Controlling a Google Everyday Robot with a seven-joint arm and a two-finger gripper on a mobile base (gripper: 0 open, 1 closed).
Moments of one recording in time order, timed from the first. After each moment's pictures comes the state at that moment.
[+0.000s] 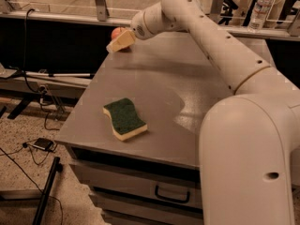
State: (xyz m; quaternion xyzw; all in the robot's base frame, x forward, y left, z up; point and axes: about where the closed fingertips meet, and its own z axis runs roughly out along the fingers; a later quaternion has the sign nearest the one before) arm 0.821 0.088 0.893 -0.48 0.72 0.20 0.46
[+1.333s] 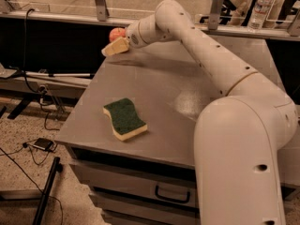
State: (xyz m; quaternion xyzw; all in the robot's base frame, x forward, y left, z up) arm 0.832 0.110 0.859 -0.45 0.73 0.23 0.46
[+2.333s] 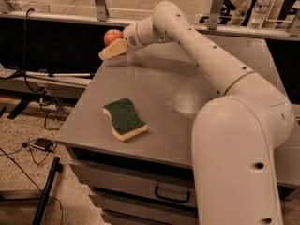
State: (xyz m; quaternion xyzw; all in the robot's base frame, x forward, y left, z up) arm 0.831 0.116 0.854 -0.45 0.73 0.24 0.46
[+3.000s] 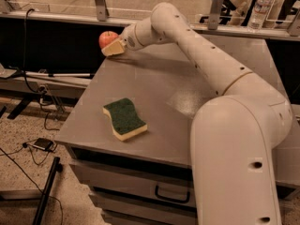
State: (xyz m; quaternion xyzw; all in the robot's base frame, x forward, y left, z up) arm 0.830 0.122 0.849 -0.45 0.73 0.24 0.45
